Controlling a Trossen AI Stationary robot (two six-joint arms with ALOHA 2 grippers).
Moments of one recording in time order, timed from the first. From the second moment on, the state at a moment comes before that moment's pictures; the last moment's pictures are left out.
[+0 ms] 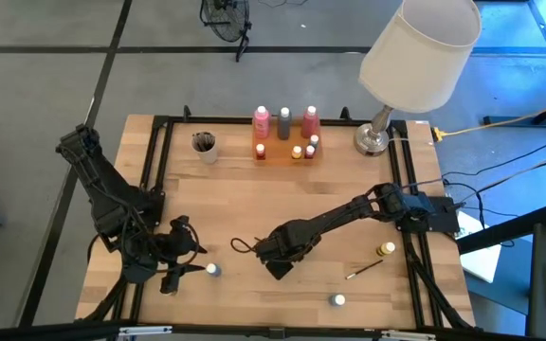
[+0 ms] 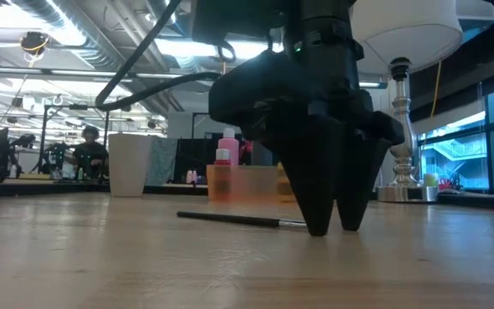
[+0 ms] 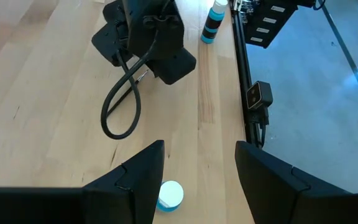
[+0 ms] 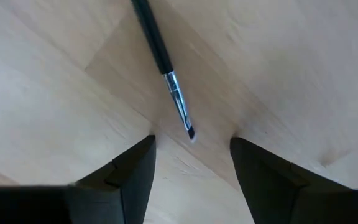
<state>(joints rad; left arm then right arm) -0.91 1.17 1.07 -0.73 -0.58 -0.85 0.32 2.32 1.78 -1.07 -0.10 1.13</state>
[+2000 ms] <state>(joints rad) -0.96 1.17 1.07 -0.73 -0.63 -0.91 0.34 2.31 1.77 -1.04 -0.05 0.87</state>
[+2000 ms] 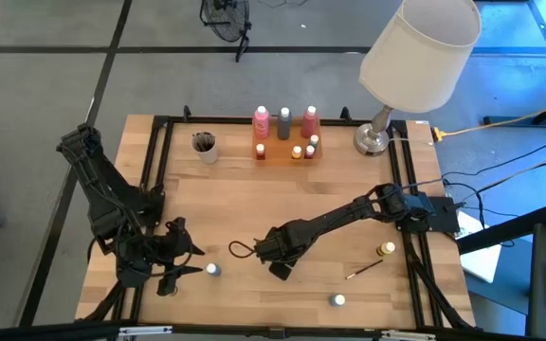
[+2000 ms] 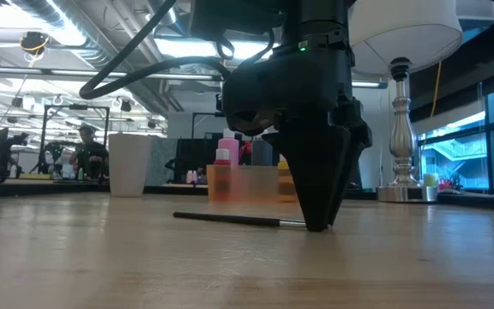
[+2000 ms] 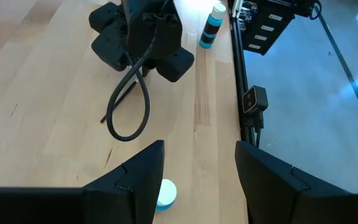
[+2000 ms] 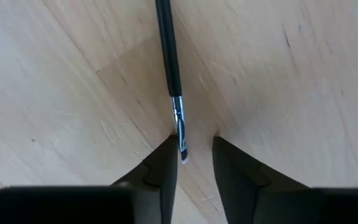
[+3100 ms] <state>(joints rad) -0.98 1.17 1.07 -0.74 -0.64 -0.87 0.39 2.33 1.98 -1.20 -0.03 0.94</state>
